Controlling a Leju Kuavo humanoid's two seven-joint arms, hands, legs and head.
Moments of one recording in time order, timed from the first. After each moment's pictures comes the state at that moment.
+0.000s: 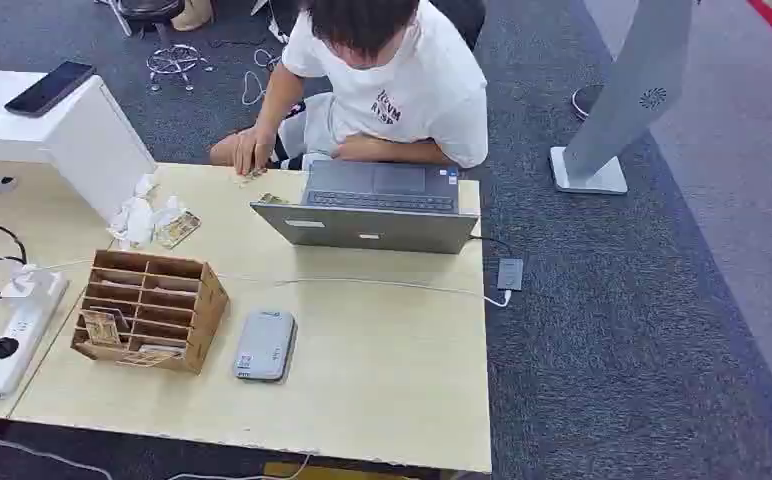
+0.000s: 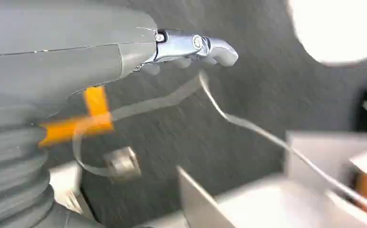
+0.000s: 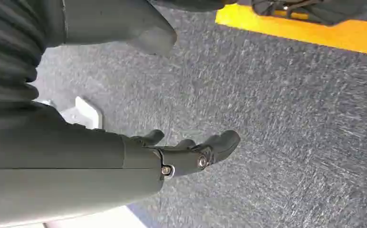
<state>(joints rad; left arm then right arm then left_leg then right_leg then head) -0.08 -0.35 1.54 -0.67 0.13 -0.25 -0.70 -0.03 0.16 -0.08 -0.18 0.63 -0.31 0.08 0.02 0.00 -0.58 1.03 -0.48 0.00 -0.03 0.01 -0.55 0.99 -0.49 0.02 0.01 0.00</state>
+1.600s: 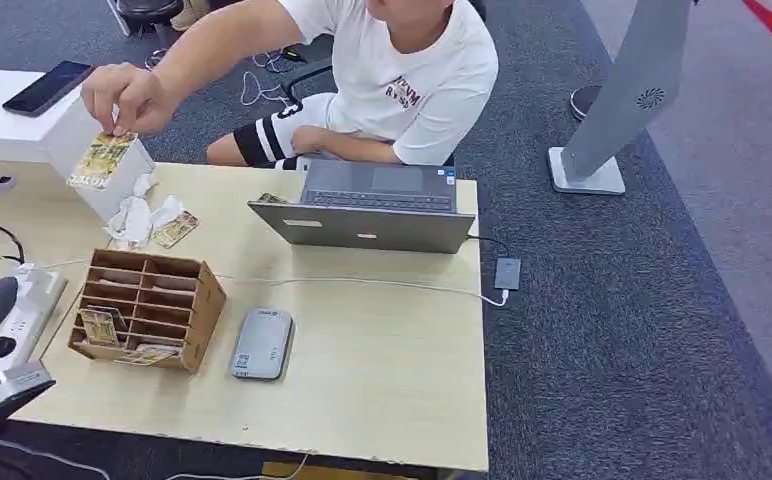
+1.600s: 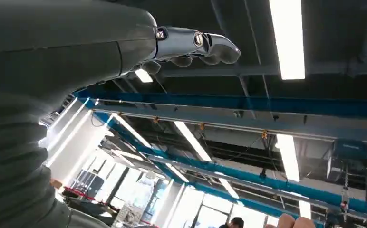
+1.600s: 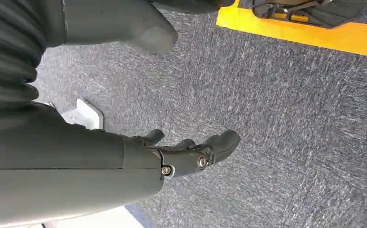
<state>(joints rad) 0.15 0.30 0.40 -1.90 -0.78 0.50 -0.43 -0.04 0.17 -0.14 -0.18 0.68 -0.28 0.09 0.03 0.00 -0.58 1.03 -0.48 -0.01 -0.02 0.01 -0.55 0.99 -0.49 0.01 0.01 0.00</state>
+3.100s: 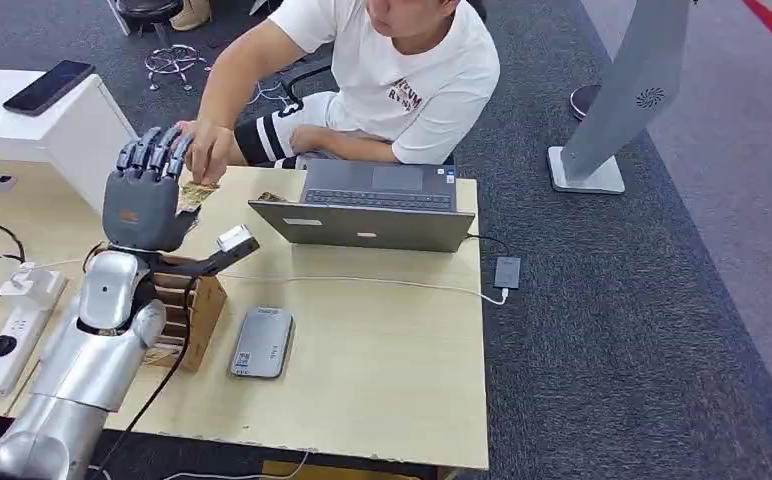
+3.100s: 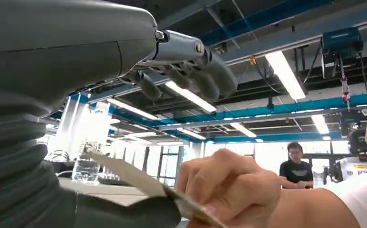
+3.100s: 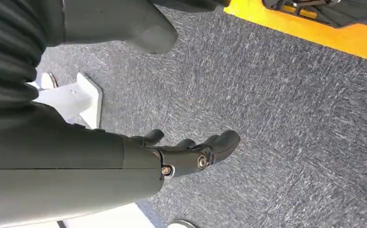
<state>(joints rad) -0.48 0.25 -0.22 -1.17 -1.31 0.48 0.05 -0.06 0.16 -0.10 -0.19 0.77 -0.25 0.14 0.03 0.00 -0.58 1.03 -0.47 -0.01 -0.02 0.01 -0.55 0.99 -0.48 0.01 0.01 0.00</state>
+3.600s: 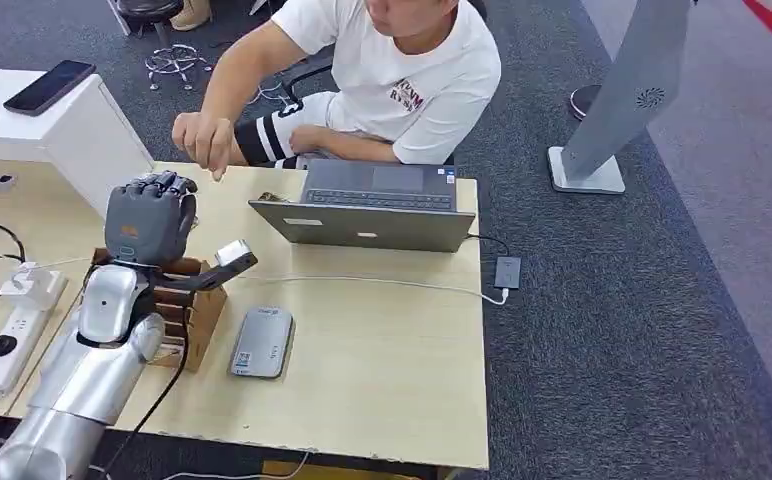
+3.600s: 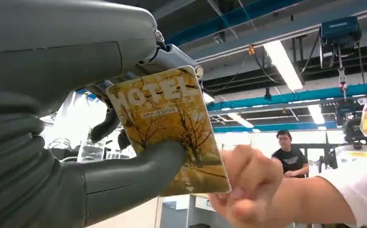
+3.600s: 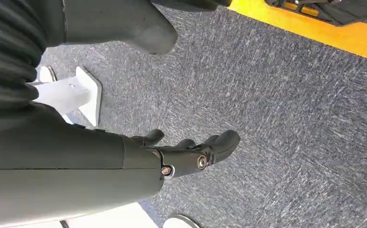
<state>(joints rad) -0.44 0.26 -0.22 -1.17 -1.27 0.49 0.03 -0.06 0.16 -0.09 -0.19 0.79 -0.25 0.15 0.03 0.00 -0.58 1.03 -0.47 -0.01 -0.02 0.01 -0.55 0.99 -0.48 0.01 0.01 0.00</state>
